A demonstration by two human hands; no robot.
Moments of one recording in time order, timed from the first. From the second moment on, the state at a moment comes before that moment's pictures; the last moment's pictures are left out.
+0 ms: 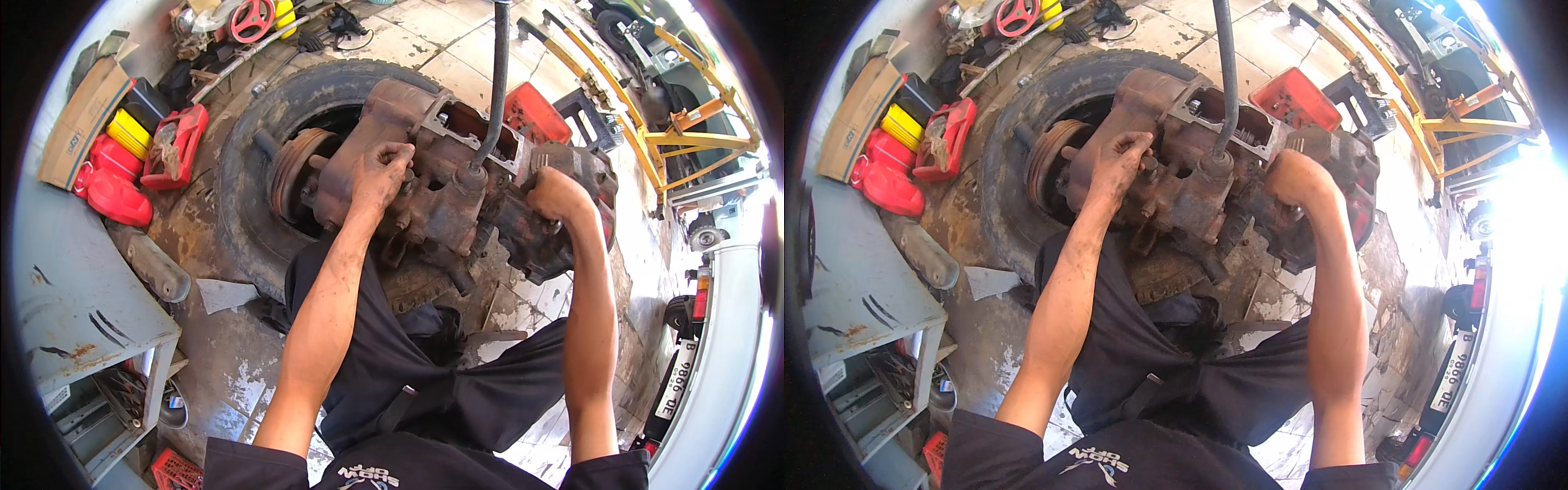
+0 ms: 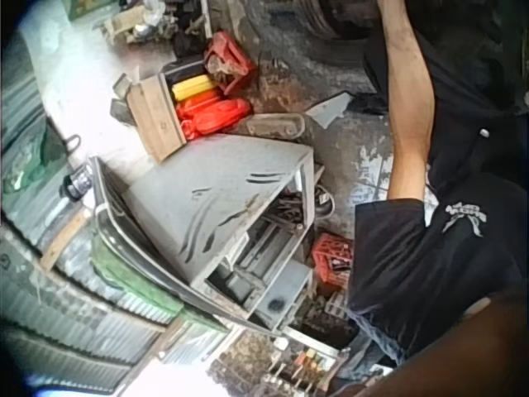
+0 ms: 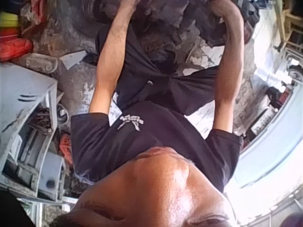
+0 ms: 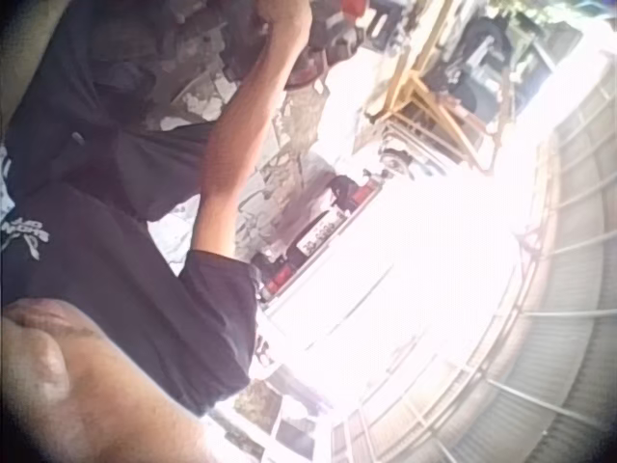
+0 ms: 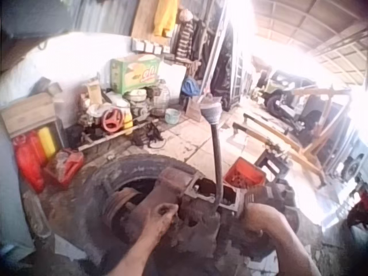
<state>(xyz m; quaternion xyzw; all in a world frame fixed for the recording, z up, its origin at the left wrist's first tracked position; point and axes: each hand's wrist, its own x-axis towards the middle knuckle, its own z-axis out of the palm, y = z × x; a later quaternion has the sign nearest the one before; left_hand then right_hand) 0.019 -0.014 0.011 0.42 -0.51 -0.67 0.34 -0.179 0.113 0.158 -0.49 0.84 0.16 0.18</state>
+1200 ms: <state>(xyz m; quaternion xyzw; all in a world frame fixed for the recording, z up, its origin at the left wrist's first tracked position) 0.018 -0.016 0.008 0.42 -0.51 -0.67 0.34 -0.195 0.168 0.156 -0.44 0.86 -0.04 0.25</state>
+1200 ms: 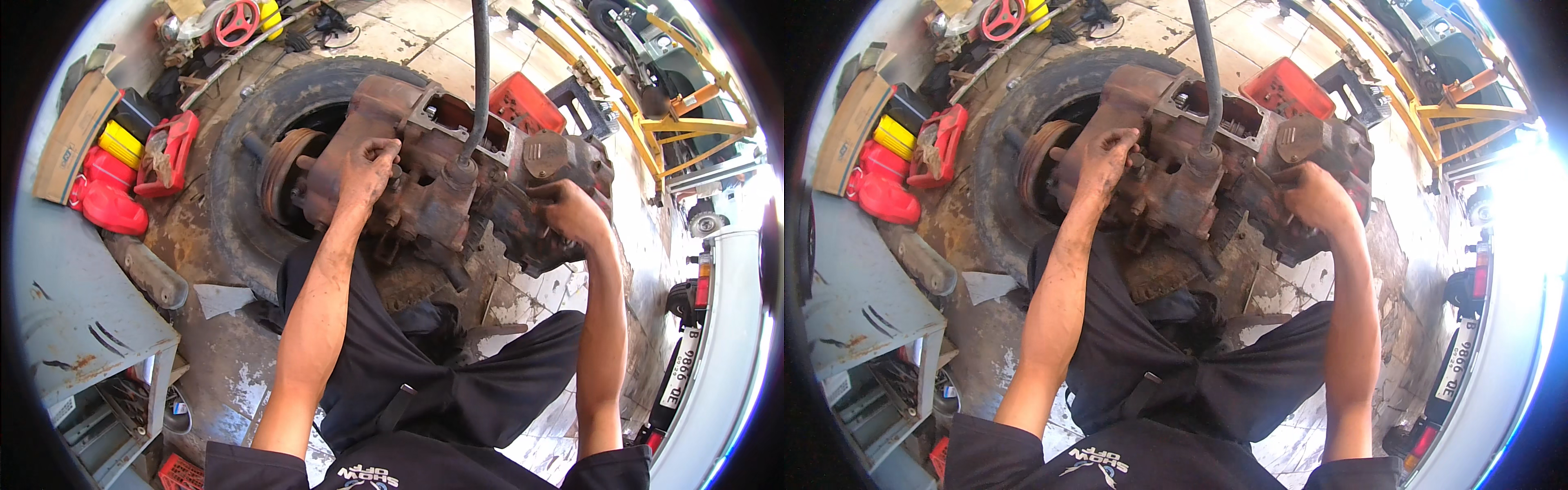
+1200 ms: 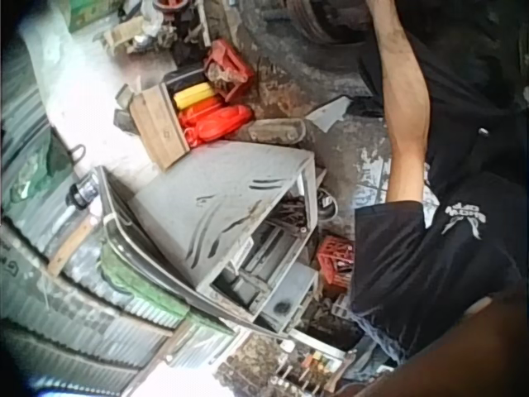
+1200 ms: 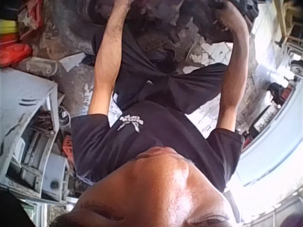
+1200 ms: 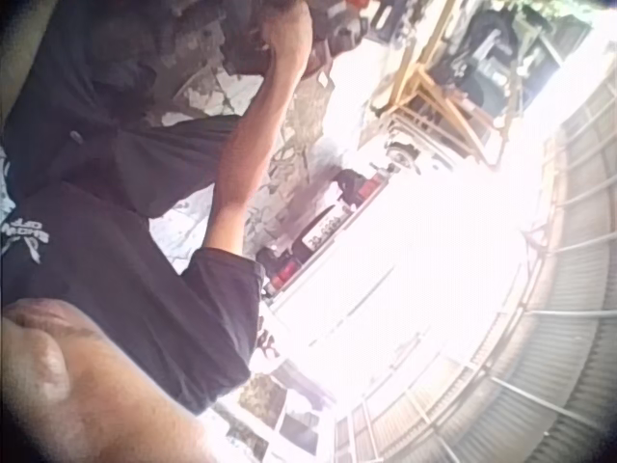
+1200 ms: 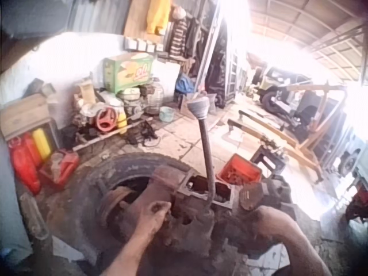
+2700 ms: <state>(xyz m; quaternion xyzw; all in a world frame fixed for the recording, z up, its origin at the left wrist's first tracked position) 0.019 -0.017 0.010 0.44 -0.52 -0.66 0.33 -0.180 0.132 0.142 -0.44 0.88 0.10 0.16</state>
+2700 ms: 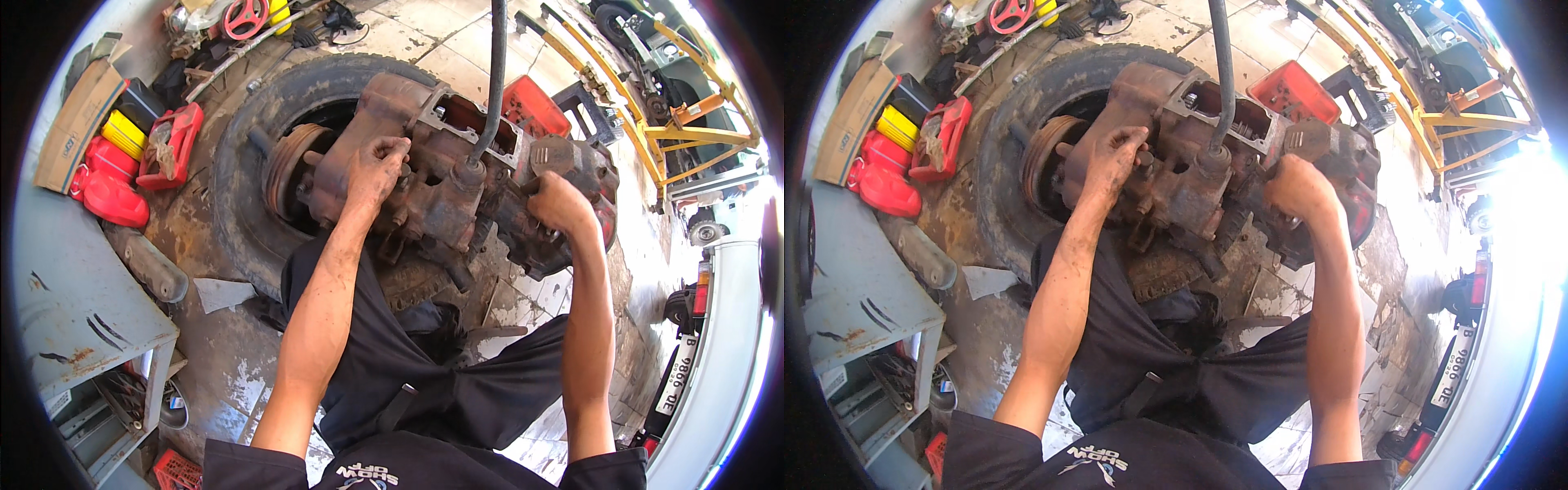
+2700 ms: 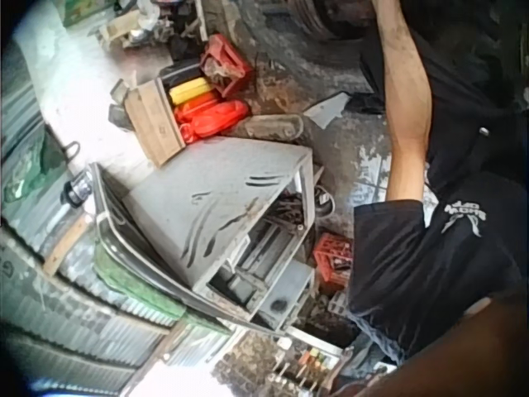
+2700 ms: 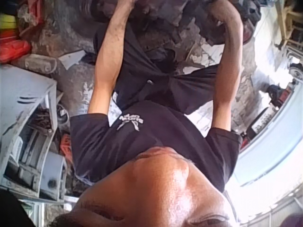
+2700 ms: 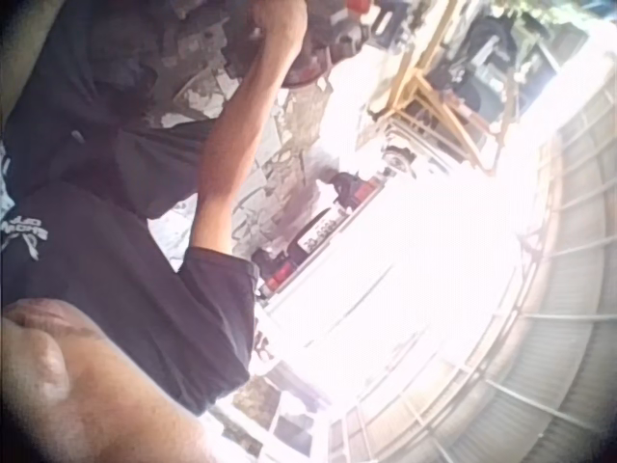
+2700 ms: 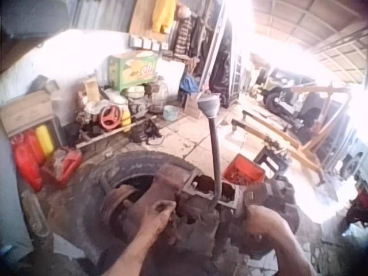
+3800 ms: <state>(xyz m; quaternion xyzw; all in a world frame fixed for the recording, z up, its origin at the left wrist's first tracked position) 0.019 -0.018 0.009 0.43 -0.51 -0.66 0.33 -0.180 0.155 0.134 -0.43 0.89 -0.01 0.15</state>
